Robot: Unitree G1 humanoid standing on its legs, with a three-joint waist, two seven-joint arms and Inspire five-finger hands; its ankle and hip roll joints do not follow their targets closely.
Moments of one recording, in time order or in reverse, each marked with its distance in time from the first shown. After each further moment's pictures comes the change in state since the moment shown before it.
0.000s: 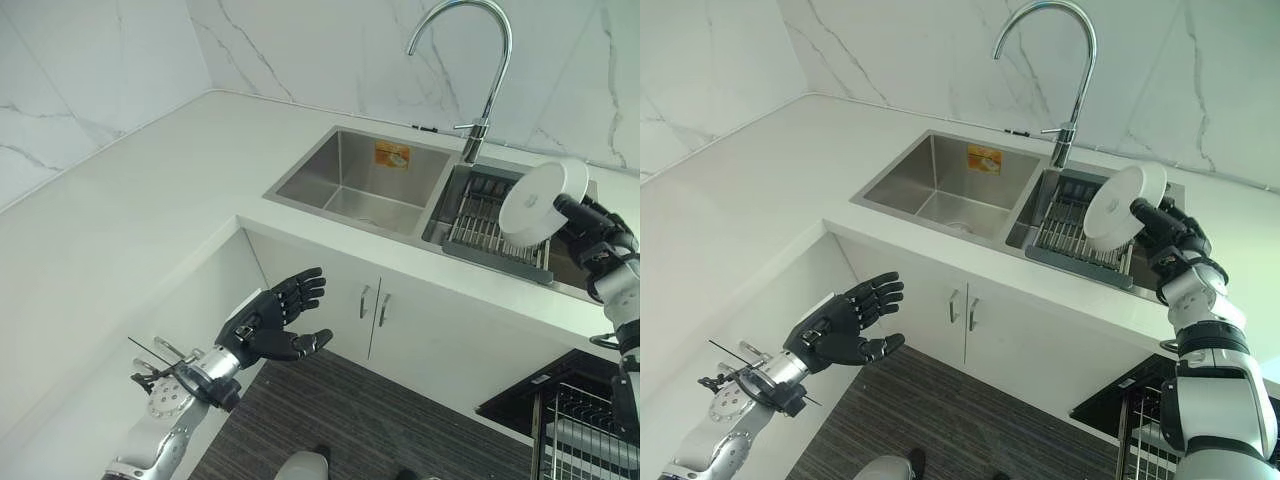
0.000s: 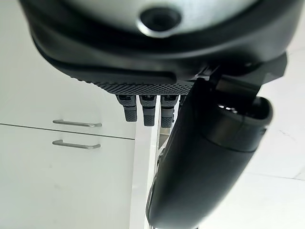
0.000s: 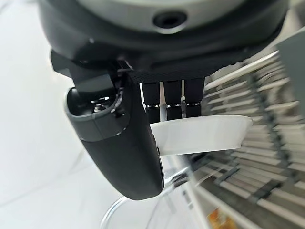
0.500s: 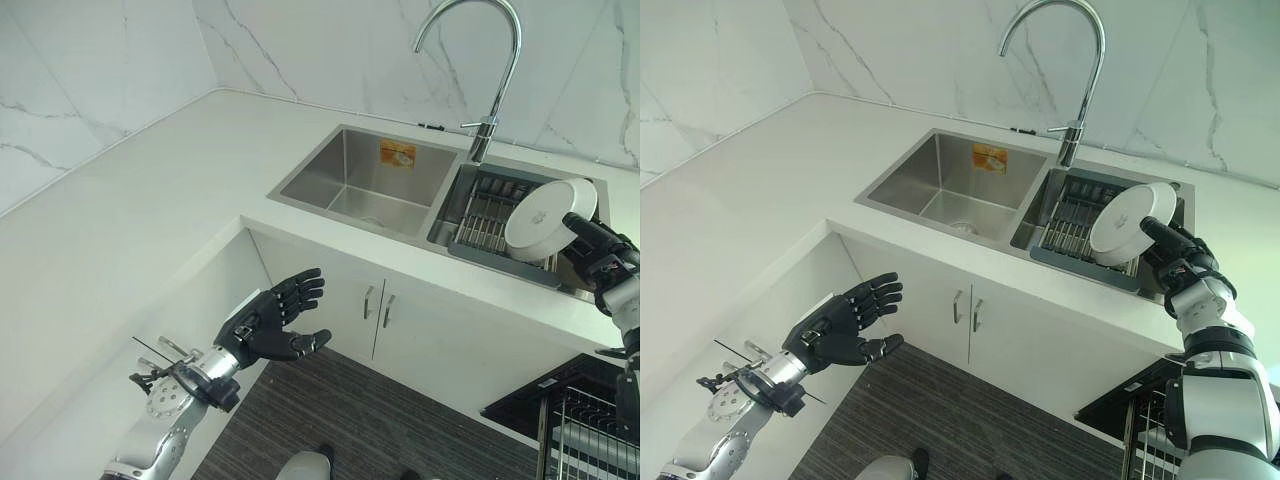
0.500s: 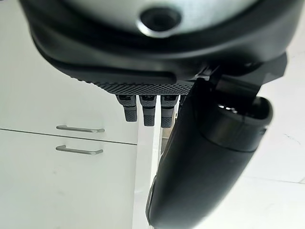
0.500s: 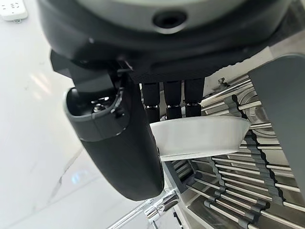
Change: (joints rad) left arm 0.001 0.008 0.006 0.000 0.000 0.004 0.003; right arm -0.003 -0.012 -0.039 0.197 -0.004 0.074 0.007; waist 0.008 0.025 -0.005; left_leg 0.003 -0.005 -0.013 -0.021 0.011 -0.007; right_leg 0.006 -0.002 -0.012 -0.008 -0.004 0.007
